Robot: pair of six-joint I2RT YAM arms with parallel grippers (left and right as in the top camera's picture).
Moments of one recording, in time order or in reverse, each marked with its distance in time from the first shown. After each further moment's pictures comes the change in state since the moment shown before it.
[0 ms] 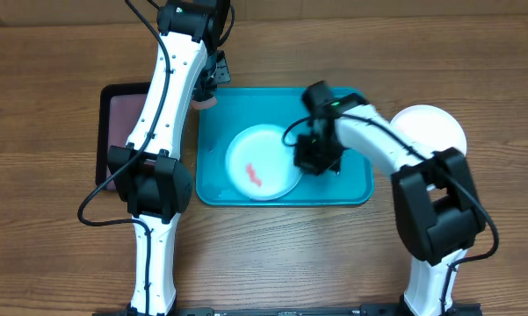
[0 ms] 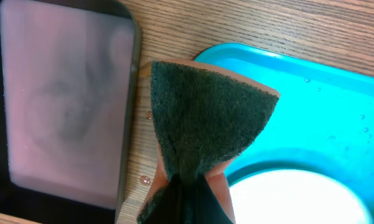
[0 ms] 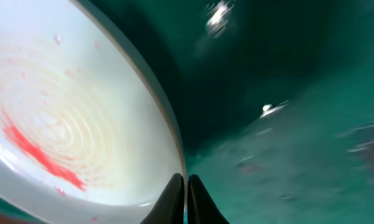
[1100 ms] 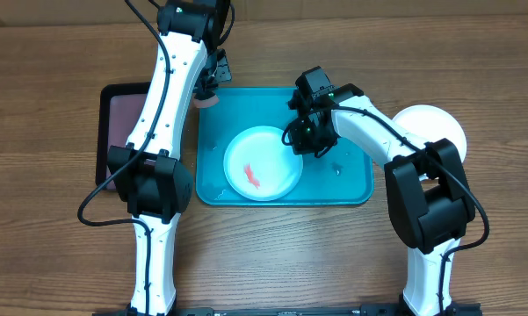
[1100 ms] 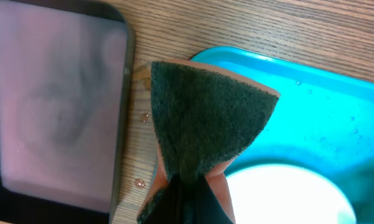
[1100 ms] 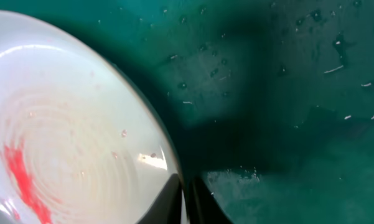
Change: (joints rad) left arm 0.000 0.000 0.000 0.016 0.015 0.000; right arm -0.020 0.077 0.107 0.122 0.074 -0.401
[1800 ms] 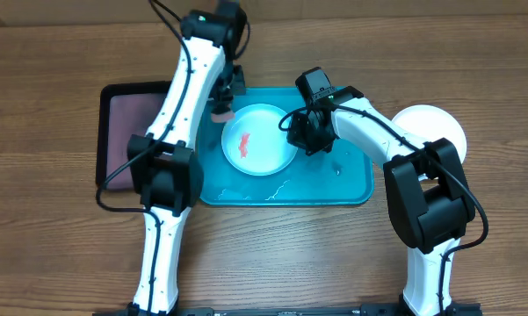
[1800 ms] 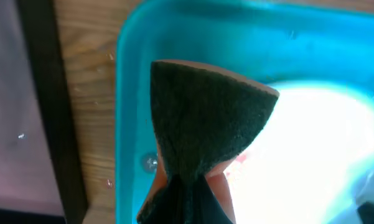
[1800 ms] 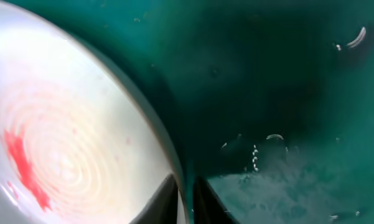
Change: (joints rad) left arm -0.039 0.104 -0.004 -0.008 0.079 0.042; right arm 0.000 0.001 -0.023 0.084 0.029 0.506
